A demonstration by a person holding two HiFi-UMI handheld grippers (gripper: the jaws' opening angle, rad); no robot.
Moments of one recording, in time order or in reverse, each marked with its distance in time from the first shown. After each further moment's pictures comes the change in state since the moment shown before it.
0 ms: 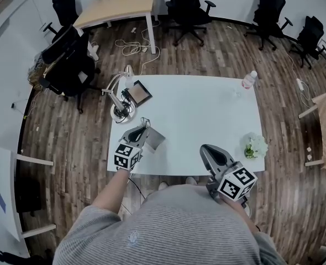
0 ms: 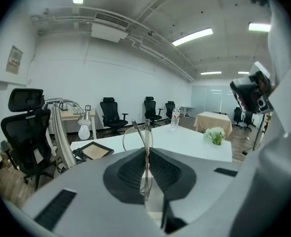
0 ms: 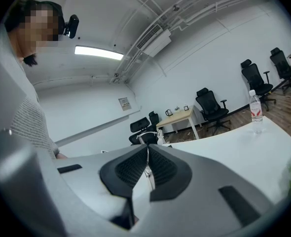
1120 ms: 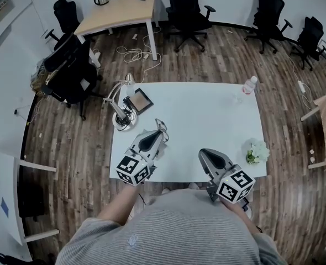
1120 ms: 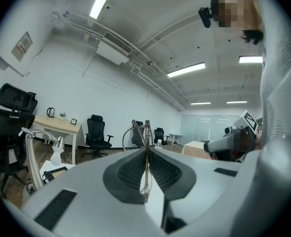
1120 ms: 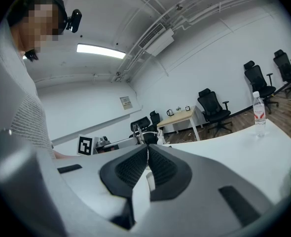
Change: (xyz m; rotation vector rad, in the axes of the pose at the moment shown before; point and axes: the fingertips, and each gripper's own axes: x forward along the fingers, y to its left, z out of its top) left arm -0.024 -0.080 0.126 -0.106 -0.307 -0.153; right arm 0.012 -0.006 0.002 -0.030 0.007 0.008
